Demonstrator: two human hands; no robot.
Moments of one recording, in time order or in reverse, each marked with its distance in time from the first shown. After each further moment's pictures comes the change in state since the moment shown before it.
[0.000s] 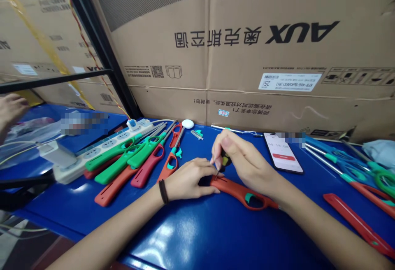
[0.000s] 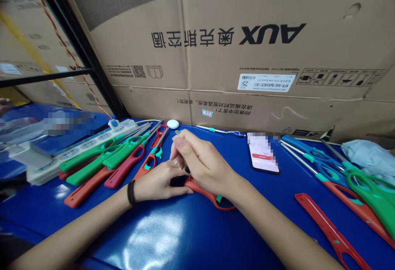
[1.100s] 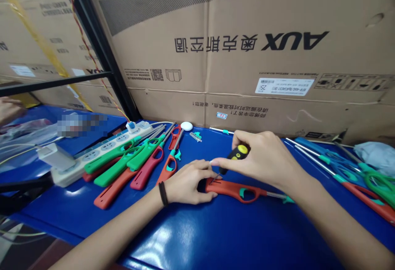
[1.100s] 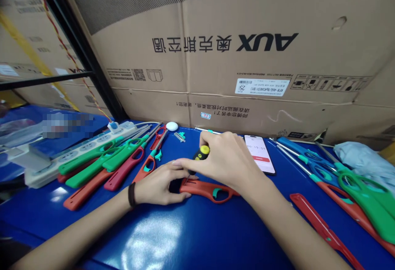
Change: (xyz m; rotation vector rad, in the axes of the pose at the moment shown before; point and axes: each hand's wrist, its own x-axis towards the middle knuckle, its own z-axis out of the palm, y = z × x) left_hand -0.002 0.001 0.002 0.013 -0.012 -0.026; right_hand -0.002 -0.018 -0.025 -1.022 0.168 0.158
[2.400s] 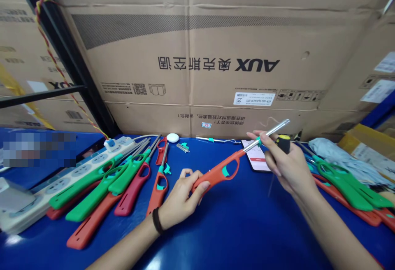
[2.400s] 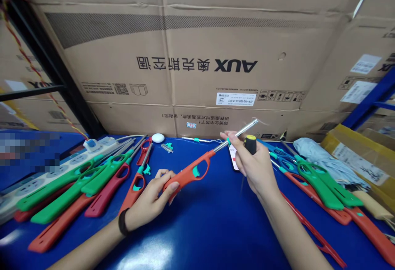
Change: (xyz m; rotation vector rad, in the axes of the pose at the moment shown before) left_hand 0.000 0.018 0.004 -0.284 0.281 -0.164; right_hand -0.034 0.030 -0.014 1.030 0.441 0.614
